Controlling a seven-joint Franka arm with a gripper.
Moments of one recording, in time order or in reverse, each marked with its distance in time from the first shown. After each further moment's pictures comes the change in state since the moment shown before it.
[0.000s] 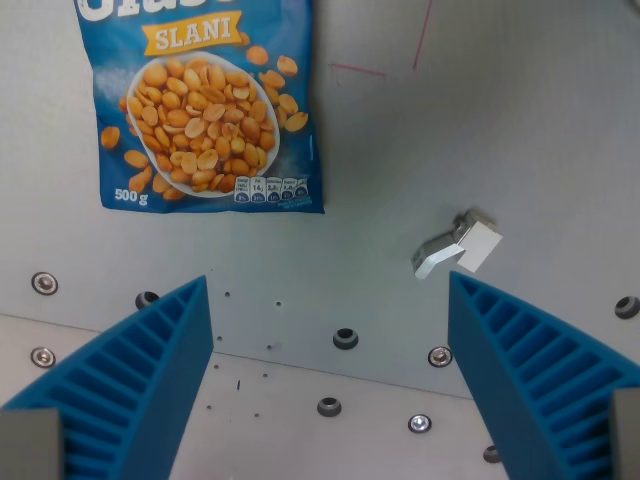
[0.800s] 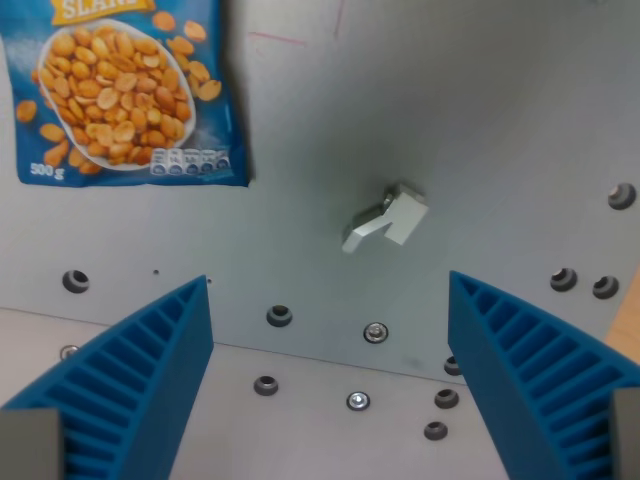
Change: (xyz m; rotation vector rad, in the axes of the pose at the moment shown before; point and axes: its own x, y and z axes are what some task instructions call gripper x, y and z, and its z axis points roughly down) arm -0.022 0.052 0.001 -0.004 -0.007 0.015
